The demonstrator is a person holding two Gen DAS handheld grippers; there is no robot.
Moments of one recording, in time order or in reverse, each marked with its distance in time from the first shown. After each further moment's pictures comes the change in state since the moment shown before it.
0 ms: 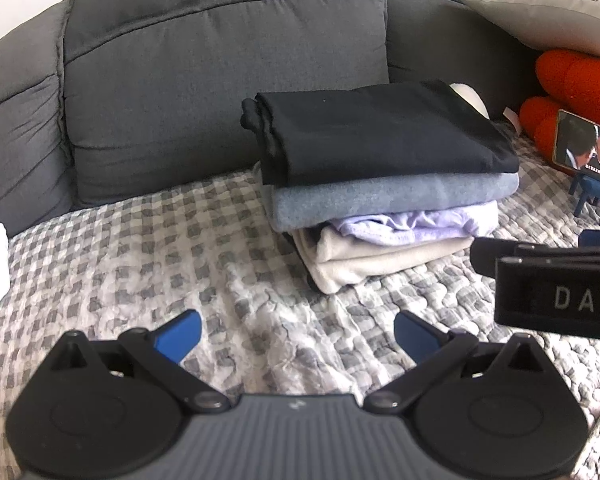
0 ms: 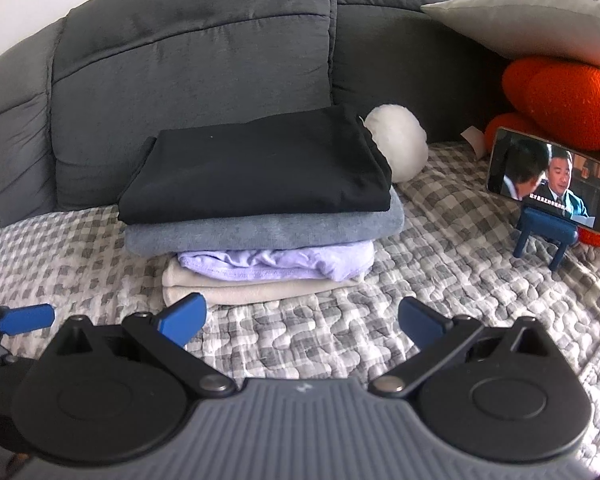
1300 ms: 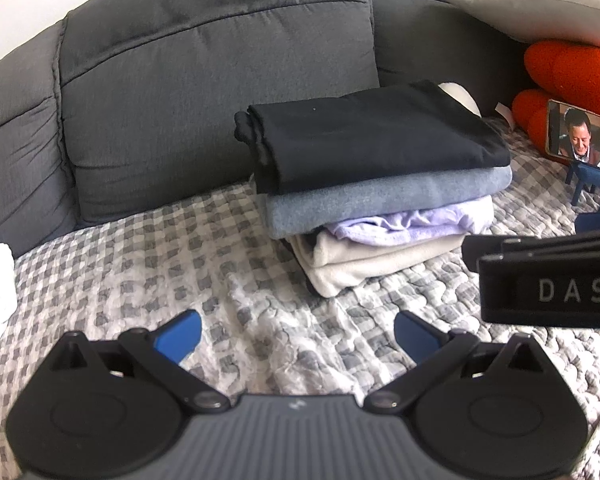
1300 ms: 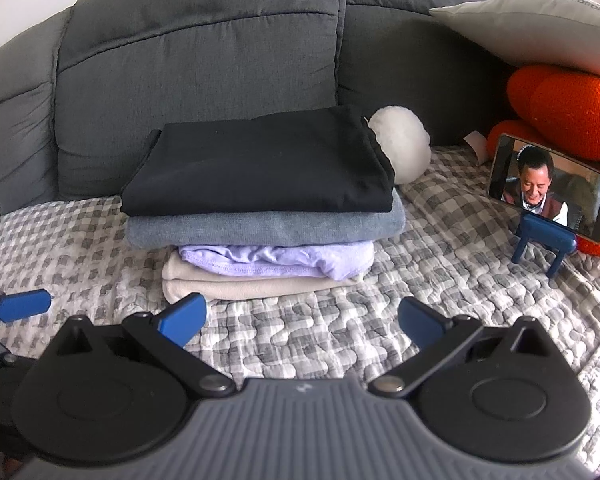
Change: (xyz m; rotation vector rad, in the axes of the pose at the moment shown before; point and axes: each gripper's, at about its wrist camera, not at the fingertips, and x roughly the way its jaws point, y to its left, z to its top) left arm -0.005 -0.005 -0.004 0.051 -0.034 0.019; right arm -0.003 0.002 -0.001 -0.038 0.010 -0.004
